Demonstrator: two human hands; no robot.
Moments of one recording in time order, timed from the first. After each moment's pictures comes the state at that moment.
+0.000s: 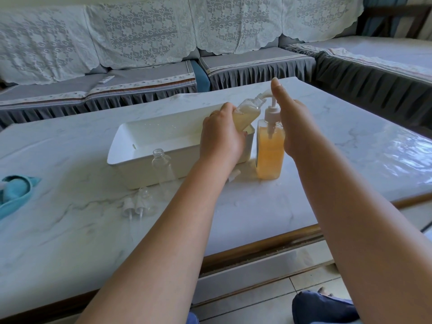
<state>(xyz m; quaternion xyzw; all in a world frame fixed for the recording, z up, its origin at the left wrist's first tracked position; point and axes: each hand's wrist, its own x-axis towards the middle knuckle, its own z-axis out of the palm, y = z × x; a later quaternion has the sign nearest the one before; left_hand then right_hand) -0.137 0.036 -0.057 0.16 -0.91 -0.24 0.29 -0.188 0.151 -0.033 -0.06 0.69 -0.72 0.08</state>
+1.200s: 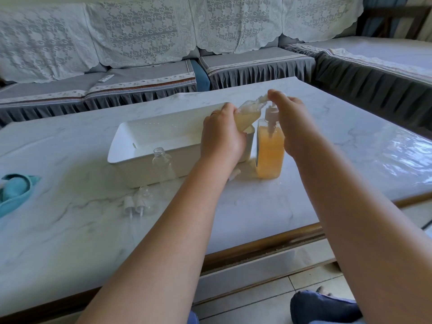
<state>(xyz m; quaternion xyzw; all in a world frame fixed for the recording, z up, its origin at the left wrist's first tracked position) -0.138 0.034 -0.059 0.16 -0.91 -0.24 0.28 -0.207 0.146 -0.045 -0.05 0.70 -0.71 0.05</state>
